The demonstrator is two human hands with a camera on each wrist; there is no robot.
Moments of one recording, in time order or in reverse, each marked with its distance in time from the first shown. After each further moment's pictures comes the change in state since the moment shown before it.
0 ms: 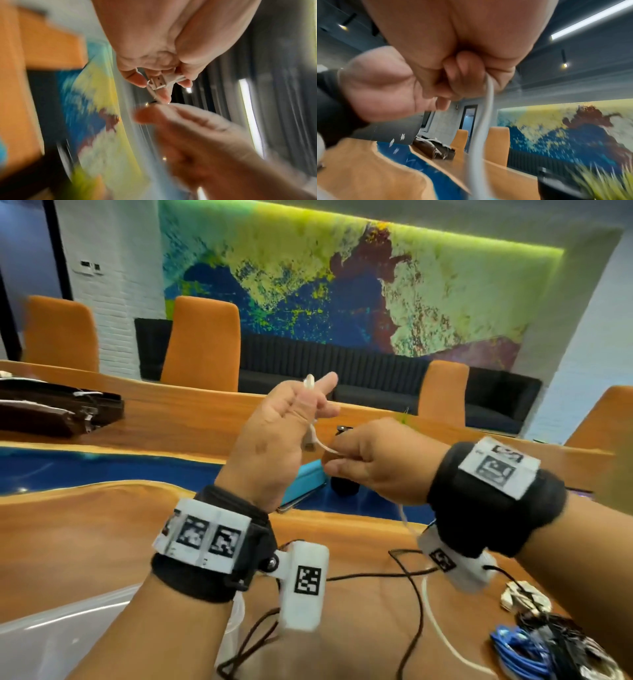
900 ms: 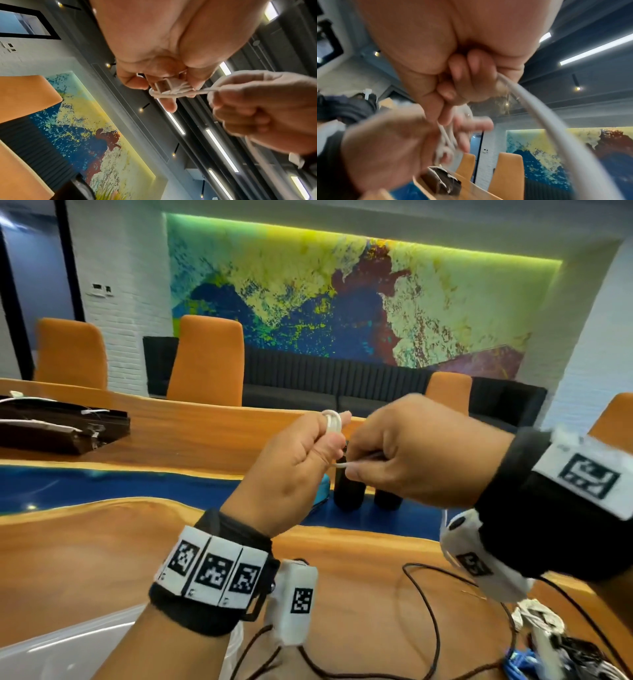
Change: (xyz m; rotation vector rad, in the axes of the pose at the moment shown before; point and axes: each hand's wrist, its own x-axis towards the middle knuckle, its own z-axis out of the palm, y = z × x) left_hand -0.003 -0.002 0.000 0.445 -0.130 0.139; right_hand -0.025 -0.025 -0.049 -0.190 0.116 -0.050
